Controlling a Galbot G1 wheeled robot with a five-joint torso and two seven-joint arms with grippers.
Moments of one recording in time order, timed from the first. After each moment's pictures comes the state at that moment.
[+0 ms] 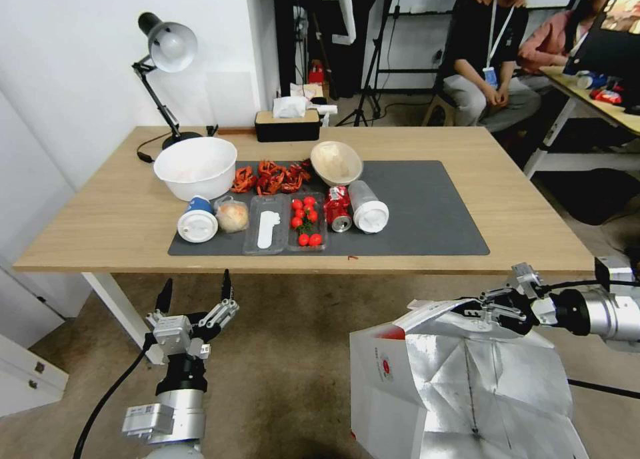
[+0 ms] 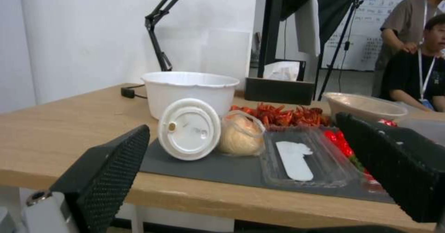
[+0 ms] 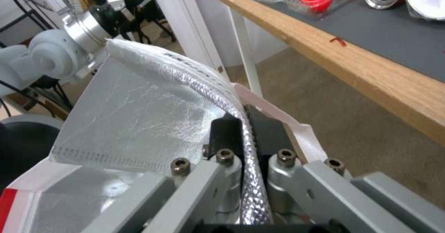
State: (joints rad) left arm 1.81 -1.40 -0.43 -2.22 -0.18 -0.30 -0.25; right arm -1.44 0.37 0.61 1.77 1.03 -0.23 -1.15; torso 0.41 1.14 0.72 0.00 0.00
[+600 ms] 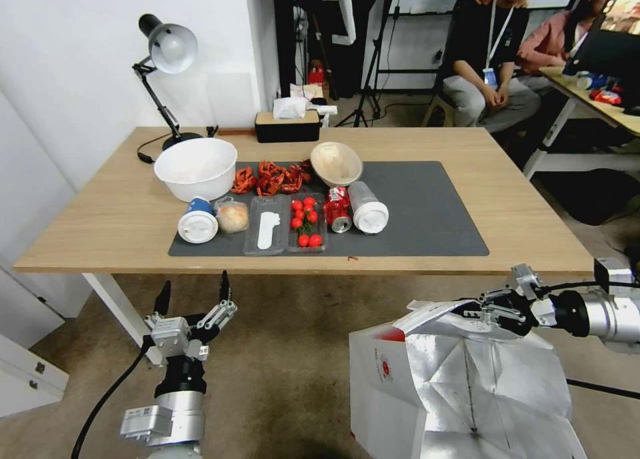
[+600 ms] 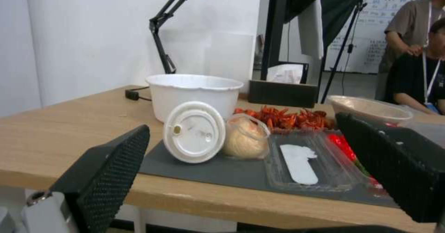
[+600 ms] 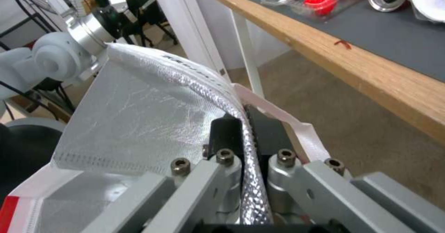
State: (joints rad) left arm 1.82 -1.40 -0.44 -2.22 -0.18 -0.30 -0.26; right arm -1.44 0.38 0.62 1.78 1.03 -0.23 -1.15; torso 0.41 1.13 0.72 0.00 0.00
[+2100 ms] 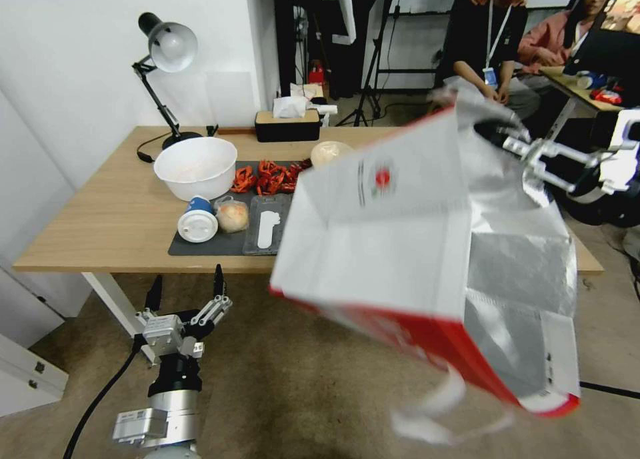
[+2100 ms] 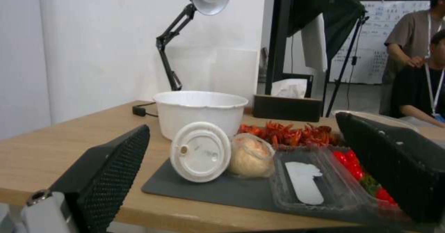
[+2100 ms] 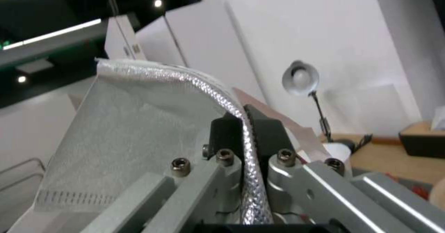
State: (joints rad) left arm 1.83 -1.40 -0.44 -2.25 -0.14 -0.33 -0.28; right arm -1.35 0.31 0.87 2.04 1.87 -0.22 -0.69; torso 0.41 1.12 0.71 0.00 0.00
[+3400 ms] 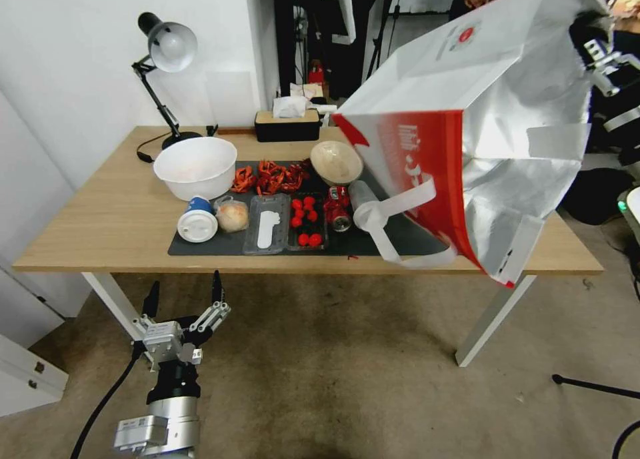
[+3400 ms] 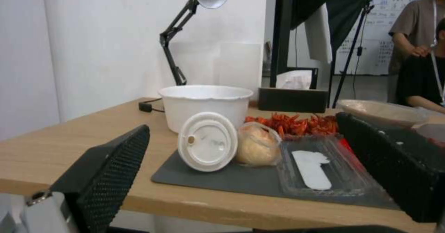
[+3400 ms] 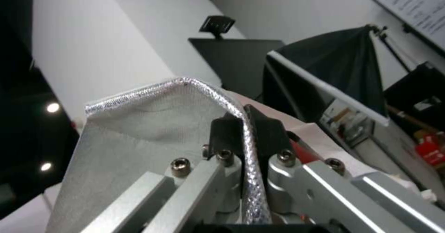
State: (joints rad) left arm 1.85 -1.41 -0.44 -2.24 -0.10 -0.34 -0.29; right arm -1.06 0.52 0.75 1.97 1.99 0.06 -0.15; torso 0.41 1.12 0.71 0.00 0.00
